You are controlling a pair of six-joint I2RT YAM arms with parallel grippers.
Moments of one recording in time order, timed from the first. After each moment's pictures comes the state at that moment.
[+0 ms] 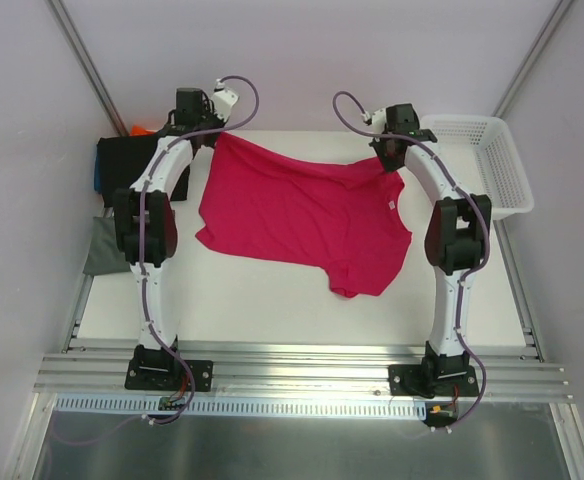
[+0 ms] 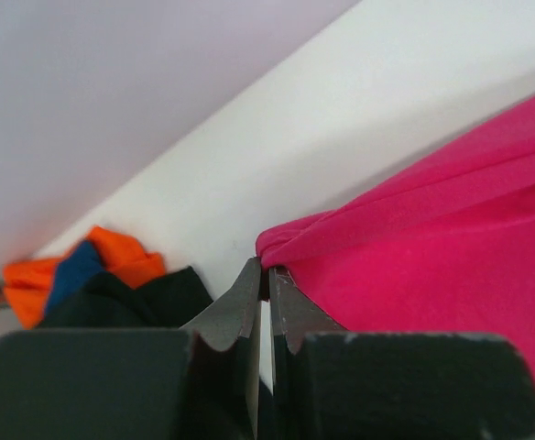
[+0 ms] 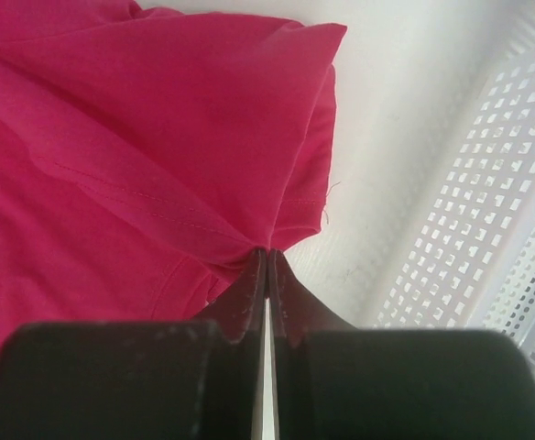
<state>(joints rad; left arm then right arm) -0.09 2.24 2.02 -0.35 0.16 0.51 0.19 2.21 2.00 -0.68 0.10 -0.37</state>
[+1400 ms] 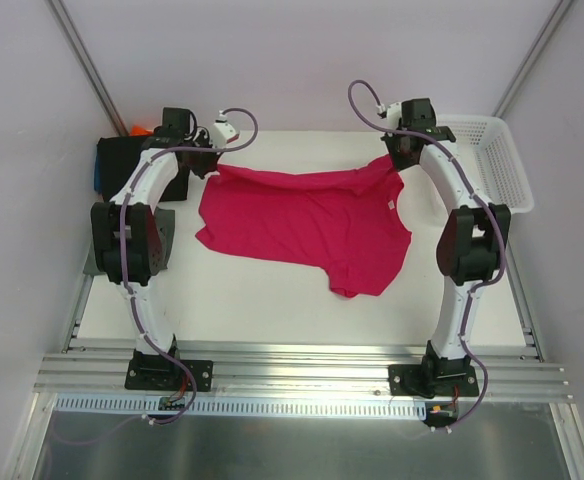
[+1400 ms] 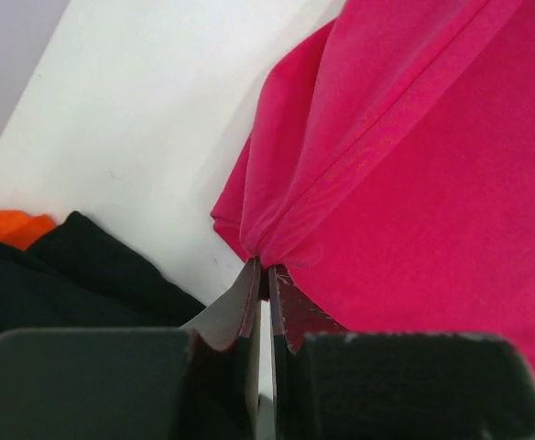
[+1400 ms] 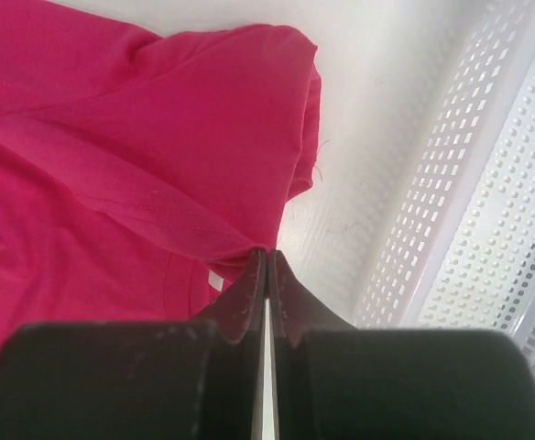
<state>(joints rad) -0.05 1.98 1.71 -0.55 0.42 0.77 0.16 2.07 1.93 -0.72 0.04 -0.30</state>
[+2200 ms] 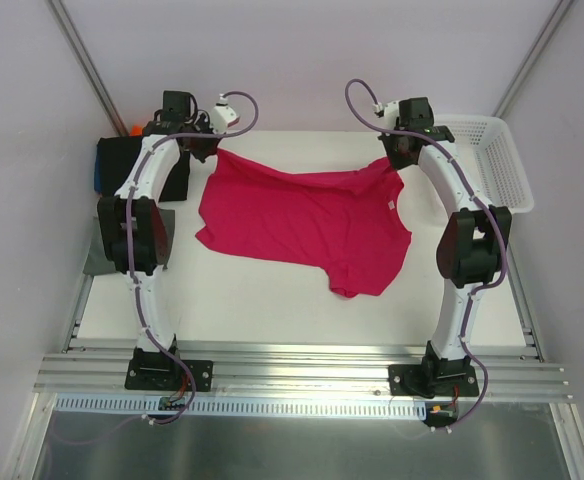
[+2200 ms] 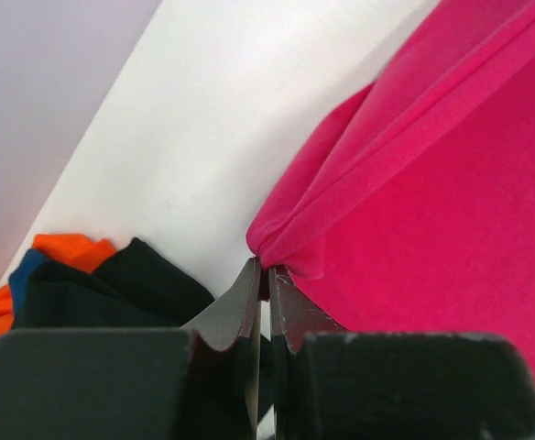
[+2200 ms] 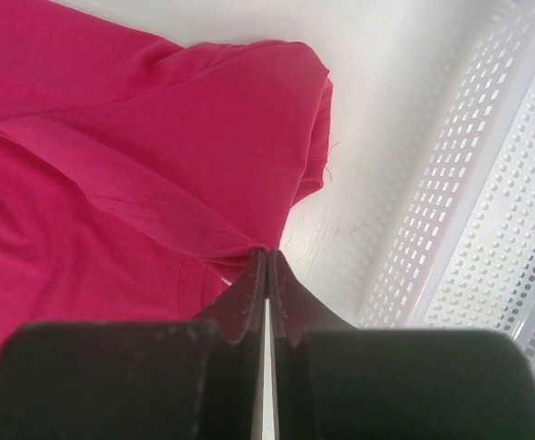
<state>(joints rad) -0.05 2.08 1.93 -0.63 0.41 0.77 0.18 2.04 1.92 -0.72 0.04 -0.30</state>
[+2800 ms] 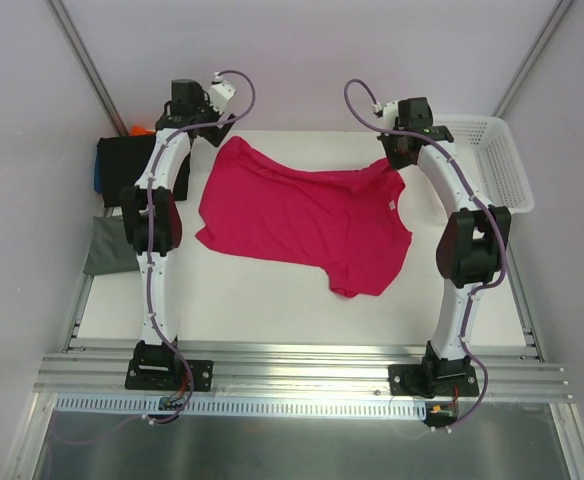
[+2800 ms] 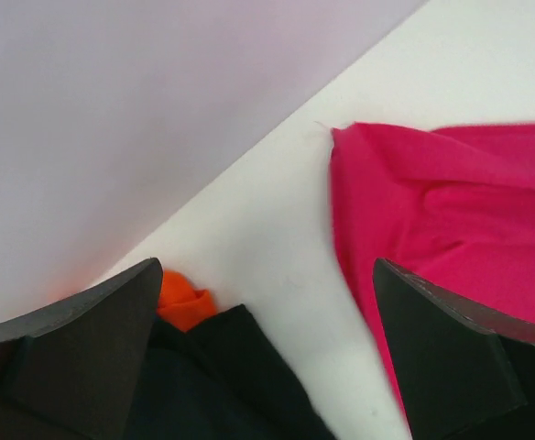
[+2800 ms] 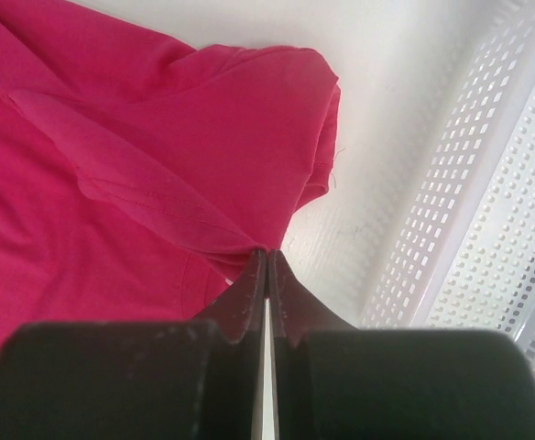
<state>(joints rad) -0.05 2.41 2.32 -0.46 0.22 0.68 0.18 2.04 1.92 -0.72 0.04 -0.30</state>
